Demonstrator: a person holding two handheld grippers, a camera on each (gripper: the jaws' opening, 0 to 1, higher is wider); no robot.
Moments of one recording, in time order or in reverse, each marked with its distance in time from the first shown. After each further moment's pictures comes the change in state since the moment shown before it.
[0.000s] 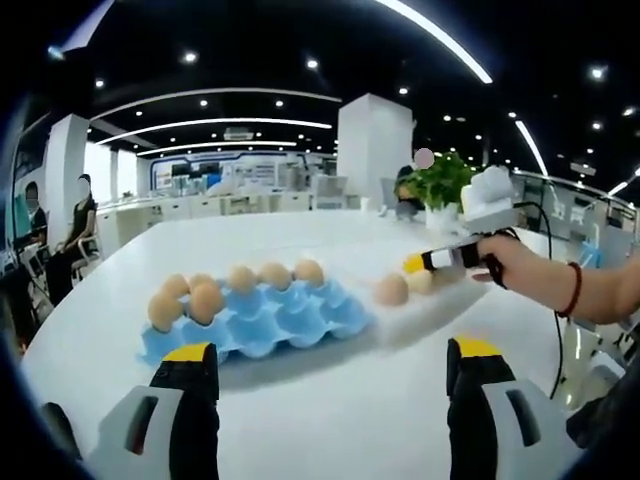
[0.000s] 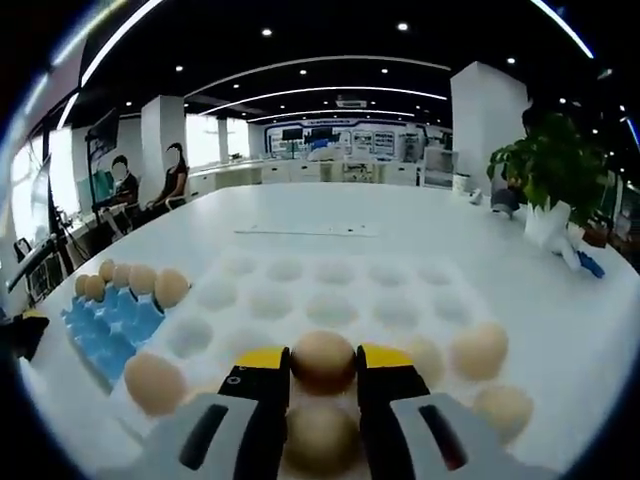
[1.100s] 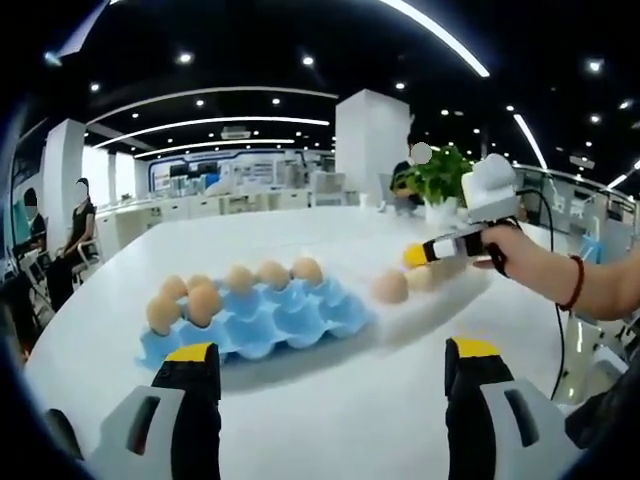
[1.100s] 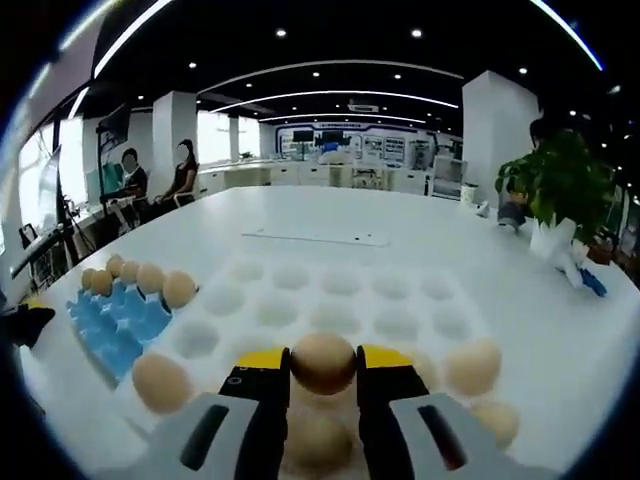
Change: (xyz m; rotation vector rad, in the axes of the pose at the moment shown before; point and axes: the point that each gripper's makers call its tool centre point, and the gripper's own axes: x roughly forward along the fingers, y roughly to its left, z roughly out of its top) left arm 0.003 -0.001 0.001 0.024 0.014 -0.007; right arm -0.005 0.000 0.010 -0.045 -0.012 0.036
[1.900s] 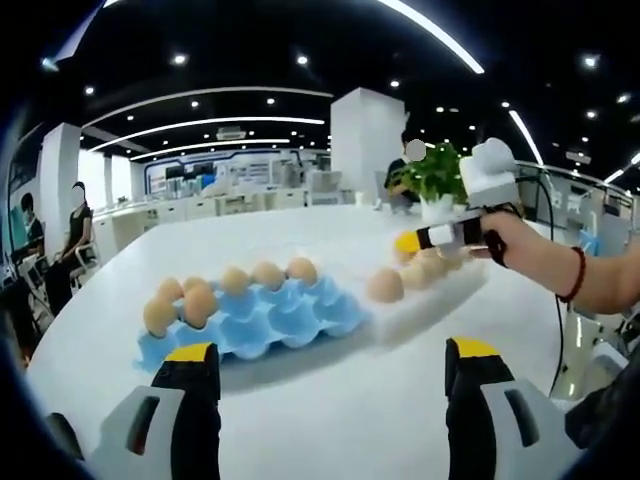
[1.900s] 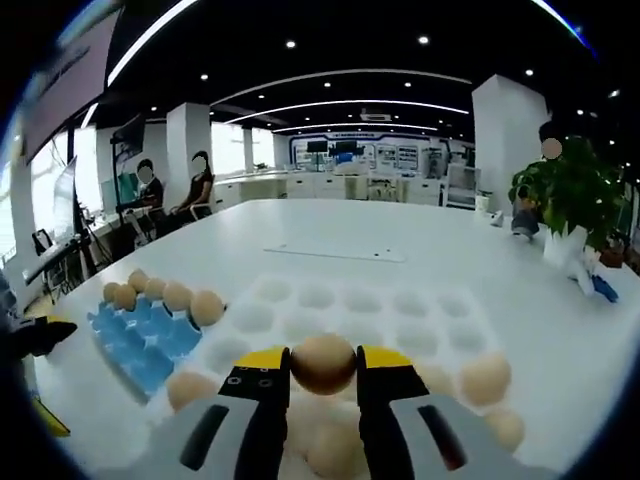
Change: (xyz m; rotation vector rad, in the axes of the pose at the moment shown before) left arm 0.001 -0.003 0.001 0.017 0.003 -0.010; right arm -0.008 0.024 0.019 0.001 -0.050 0.080
